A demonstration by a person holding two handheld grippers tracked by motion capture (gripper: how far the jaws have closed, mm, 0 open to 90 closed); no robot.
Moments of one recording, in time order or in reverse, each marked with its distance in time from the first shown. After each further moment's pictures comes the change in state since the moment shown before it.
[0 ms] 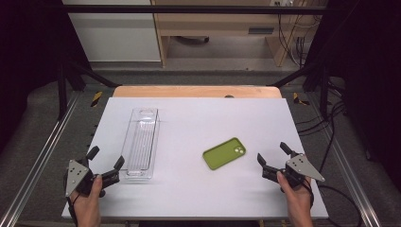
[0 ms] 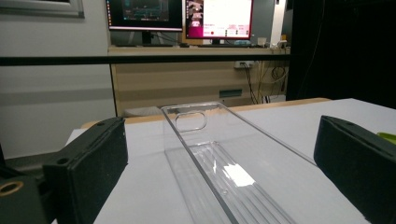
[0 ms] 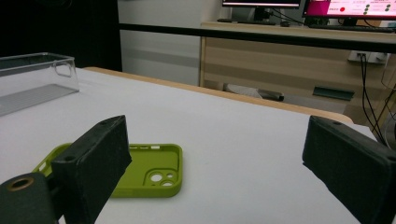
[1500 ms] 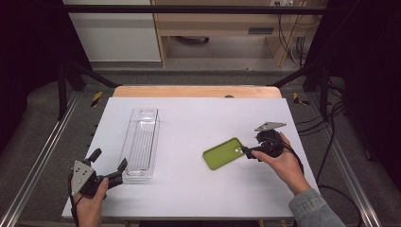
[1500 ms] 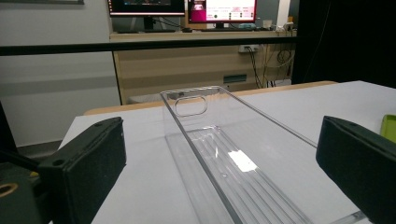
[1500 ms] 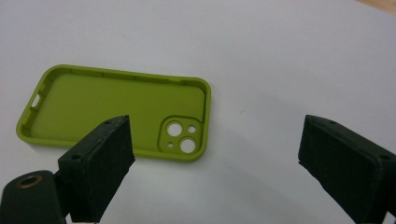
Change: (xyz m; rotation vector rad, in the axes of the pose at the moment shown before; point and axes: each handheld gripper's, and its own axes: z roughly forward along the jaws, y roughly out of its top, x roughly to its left) left arm -0.008 -0.002 -0.001 0.052 0.018 0.024; right arm 0.004 0.050 0.095 0.678 0.156 -0.061
